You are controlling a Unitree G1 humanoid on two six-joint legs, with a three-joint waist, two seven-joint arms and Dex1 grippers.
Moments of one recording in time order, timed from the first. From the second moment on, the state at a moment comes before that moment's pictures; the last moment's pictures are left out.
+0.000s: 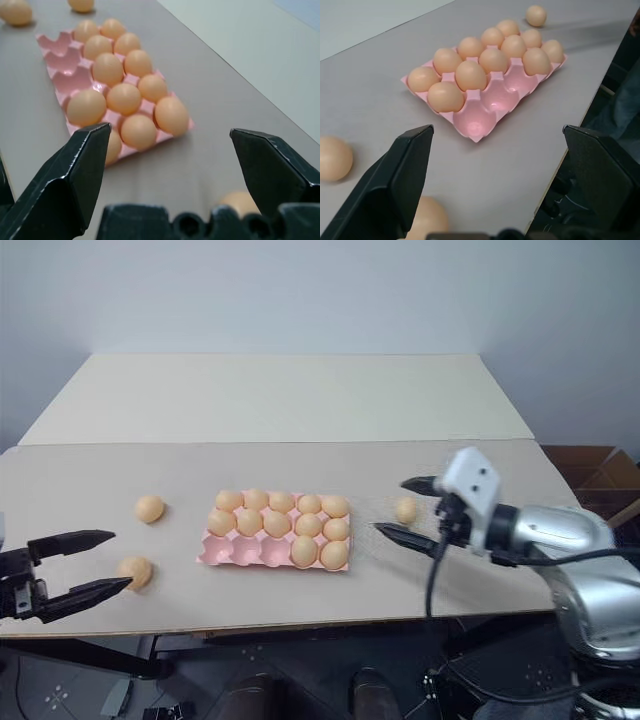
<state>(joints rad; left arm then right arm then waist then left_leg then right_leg) 0.36 0.93 0.82 -0.42 -0.75 0.61 -1.22 -0.18 -0.85 -0.29 -0.54 0.51 0.69 0.97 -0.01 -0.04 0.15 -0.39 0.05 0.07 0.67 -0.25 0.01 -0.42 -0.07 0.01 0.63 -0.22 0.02</state>
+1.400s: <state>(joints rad) 0.36 0.96 0.81 -0.42 -0.75 0.61 -1.26 -0.50 -0.53 0.03 0.14 0.17 0.64 0.55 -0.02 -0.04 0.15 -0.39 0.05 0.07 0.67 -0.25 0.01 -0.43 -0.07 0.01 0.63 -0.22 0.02</state>
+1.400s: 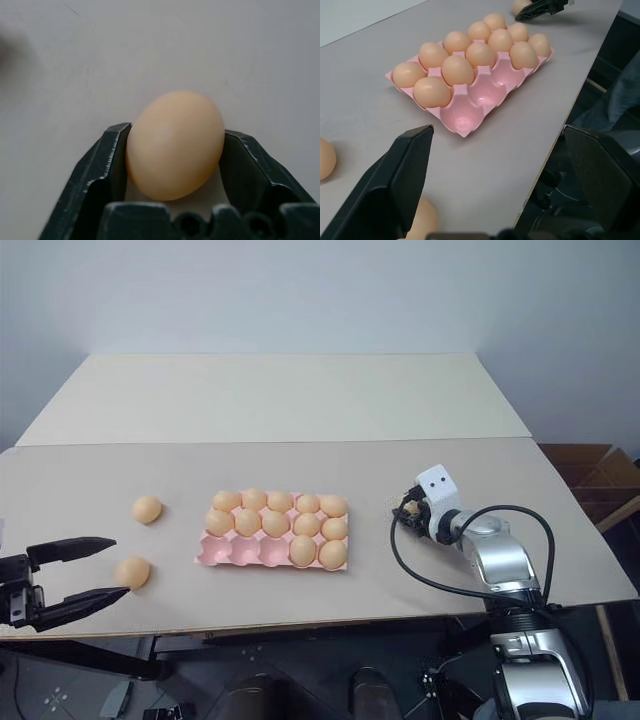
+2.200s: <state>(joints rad) 0.31 0.97 0.78 -0.44 -0.75 0.62 -1.26 -0.58 -0.33 0.47 -0.41 0.21 0.82 0.59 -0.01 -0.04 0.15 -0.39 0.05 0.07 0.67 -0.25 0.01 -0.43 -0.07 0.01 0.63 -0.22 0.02</state>
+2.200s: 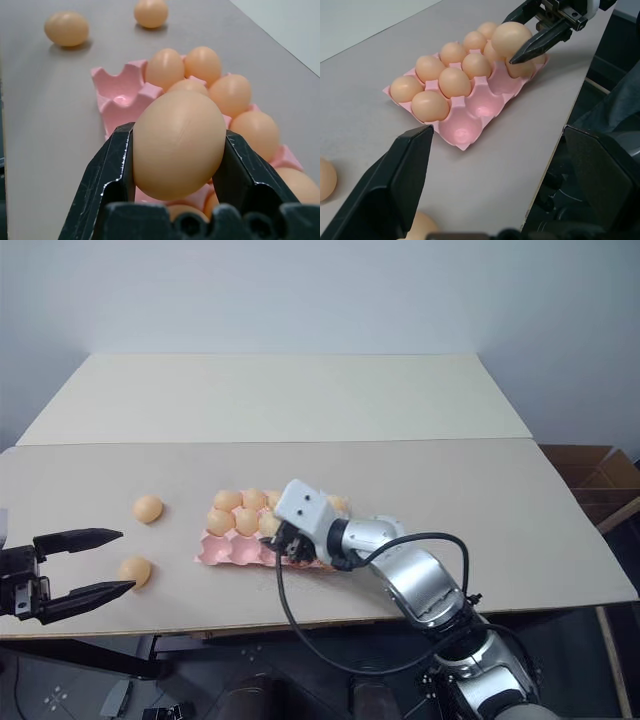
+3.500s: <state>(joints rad) 0.33 0.95 0.78 -0.37 -0.71 0.57 -1.26 -0.14 -0.75 -0.22 -0.26 0.43 0.39 1.06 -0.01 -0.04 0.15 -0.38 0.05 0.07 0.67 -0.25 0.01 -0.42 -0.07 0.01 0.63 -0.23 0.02</state>
